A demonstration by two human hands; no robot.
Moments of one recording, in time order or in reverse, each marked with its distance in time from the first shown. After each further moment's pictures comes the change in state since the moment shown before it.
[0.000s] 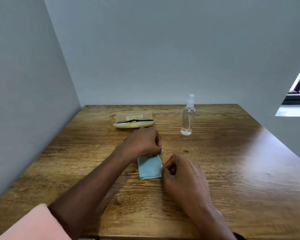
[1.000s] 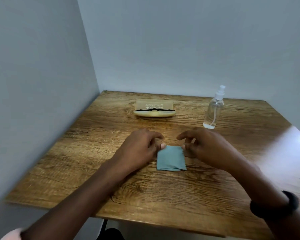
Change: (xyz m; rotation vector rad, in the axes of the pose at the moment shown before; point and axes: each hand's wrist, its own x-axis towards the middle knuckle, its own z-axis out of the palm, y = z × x) left_hand -0.065 -0.065 0.009 -0.086 0.246 0.083; right_hand 0.084 0.008 -0.016 -0.219 -0.295 -0.347
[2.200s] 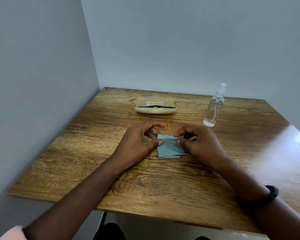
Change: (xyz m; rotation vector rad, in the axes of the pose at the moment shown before) left_hand -0.006 -0.018 0.010 -0.486 0.156 0.053; right_hand -0.001 -0.006 0.027 0.421 0.190 0.046
